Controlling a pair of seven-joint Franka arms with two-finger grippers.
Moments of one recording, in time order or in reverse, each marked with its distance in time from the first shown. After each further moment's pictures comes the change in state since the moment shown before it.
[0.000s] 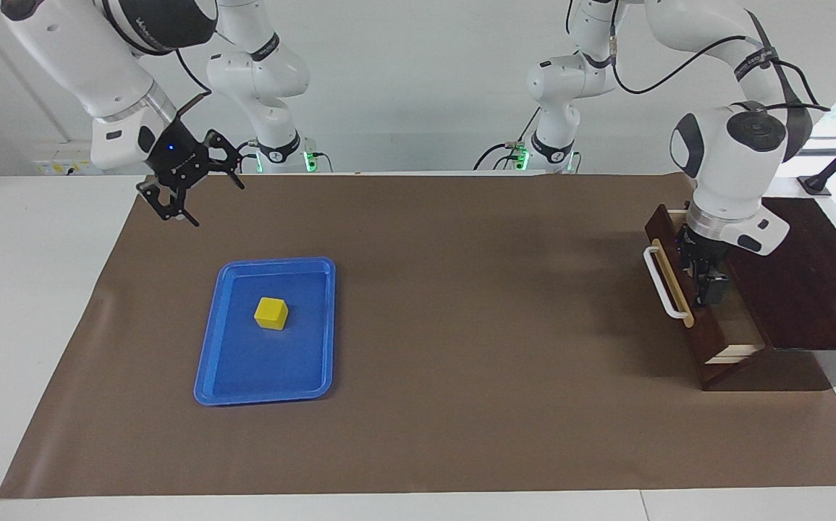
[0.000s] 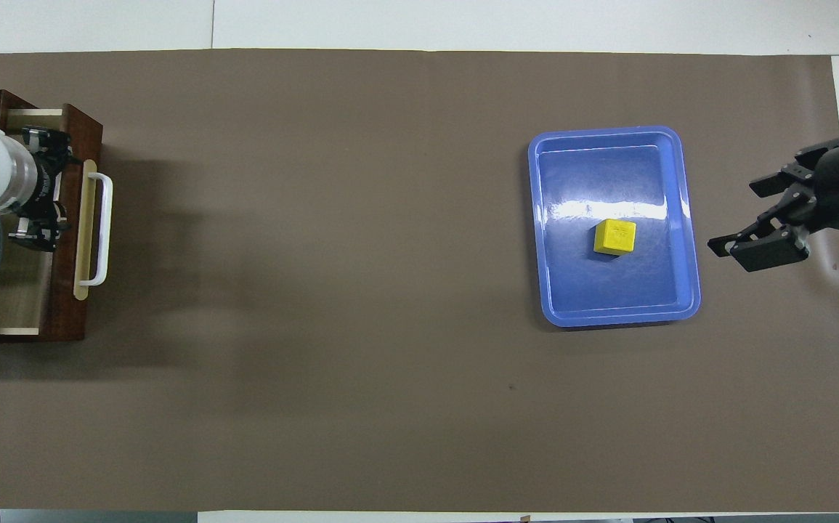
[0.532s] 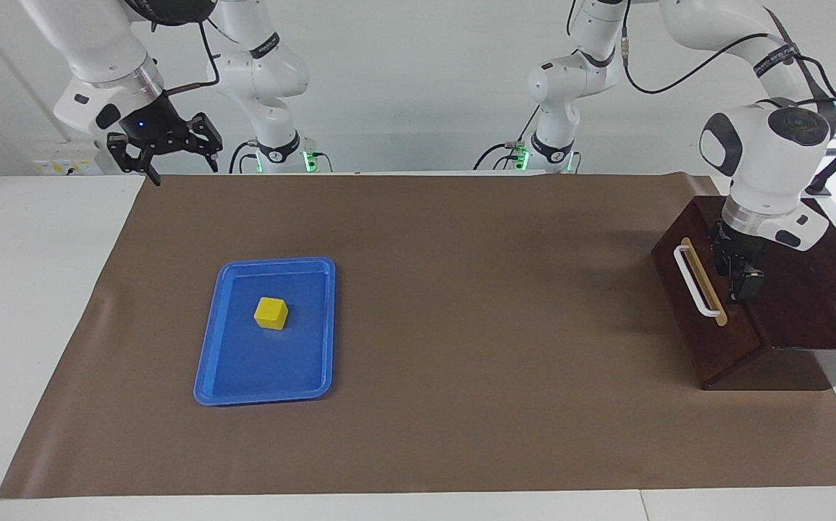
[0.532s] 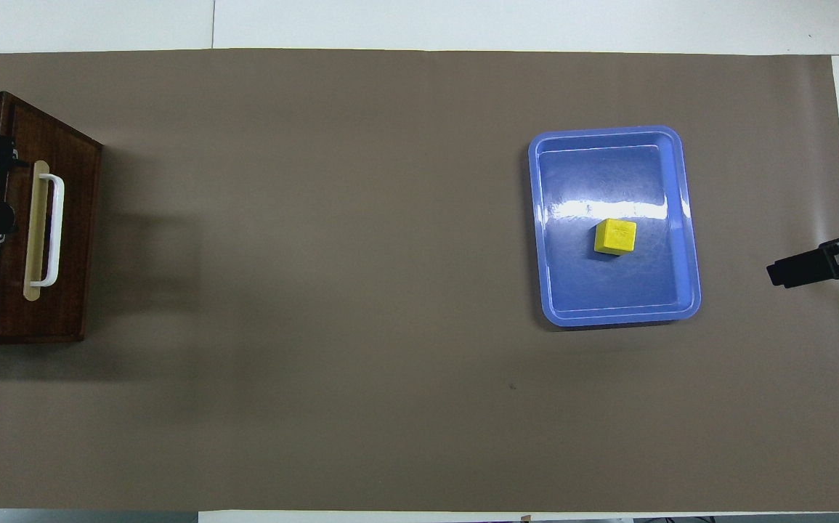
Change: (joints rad) left arm 0.076 0.002 -0.008 0.003 -0.021 0.019 0.081; right arm -0.001 -0.045 -0.002 -0.009 -0.195 -0.101 0.501
